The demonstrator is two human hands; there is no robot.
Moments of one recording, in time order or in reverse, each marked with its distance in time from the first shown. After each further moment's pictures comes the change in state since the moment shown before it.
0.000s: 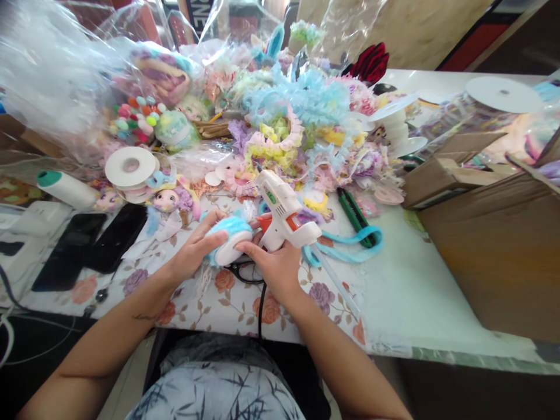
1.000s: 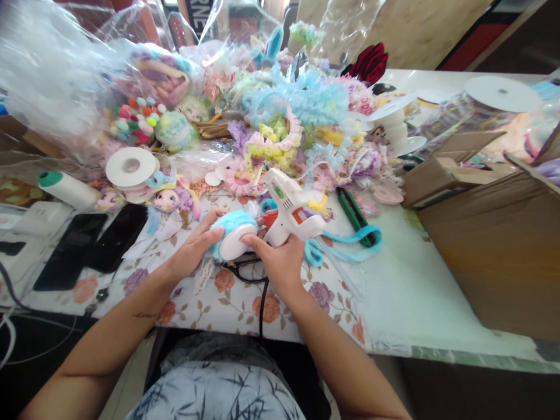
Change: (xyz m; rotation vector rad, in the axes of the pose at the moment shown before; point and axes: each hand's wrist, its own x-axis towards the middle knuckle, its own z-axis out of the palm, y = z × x) left_hand 0.000 -0.001 -0.002 -0.070 -0.071 -0.043; right_hand 0.005 0.000 -0.002 0.030 0.047 0.002
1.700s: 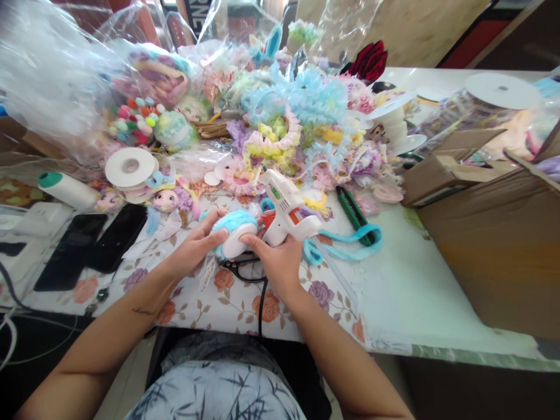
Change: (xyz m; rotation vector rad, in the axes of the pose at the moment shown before) left_hand 0.005 -0.007 -0.001 -0.135 0.009 -0.033; right_hand -0.001 0.003 0.000 -0.039 0.013 -0.002
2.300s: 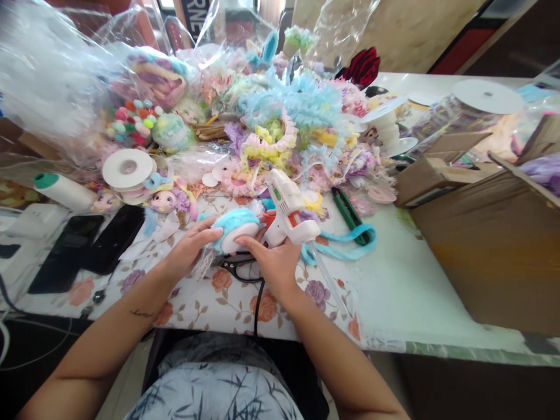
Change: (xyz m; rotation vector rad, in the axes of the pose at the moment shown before) left_hand 0.002 -0.001 -0.002 -0.007 -0.009 0.031; right_hand -0.001 -0.007 0.003 -0.035 0.077 -0.040
